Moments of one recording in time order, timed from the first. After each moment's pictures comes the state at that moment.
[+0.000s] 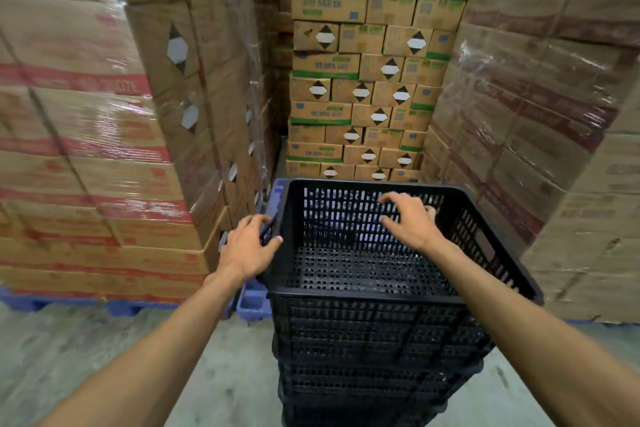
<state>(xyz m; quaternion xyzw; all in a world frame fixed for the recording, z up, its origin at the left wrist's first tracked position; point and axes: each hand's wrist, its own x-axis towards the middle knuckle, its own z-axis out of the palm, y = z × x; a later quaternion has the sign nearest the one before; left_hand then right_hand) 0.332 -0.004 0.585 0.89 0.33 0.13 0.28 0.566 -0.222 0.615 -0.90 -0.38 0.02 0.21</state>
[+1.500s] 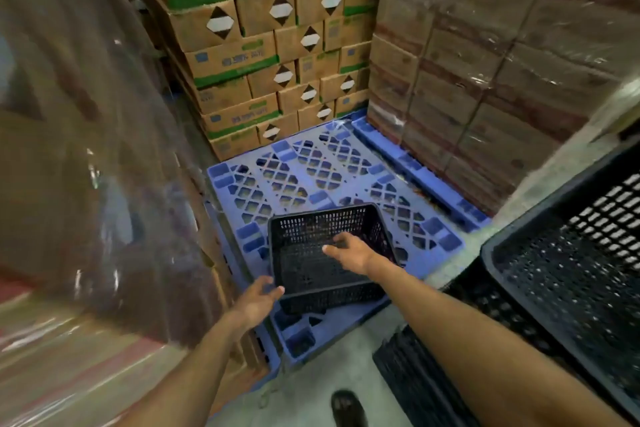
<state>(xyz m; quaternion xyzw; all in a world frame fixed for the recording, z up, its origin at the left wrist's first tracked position) 0.548 0.495 0.390 0.79 0.27 -0.25 0.49 0.655 0.282 0.413 -0.83 0.01 0.35 0.44</state>
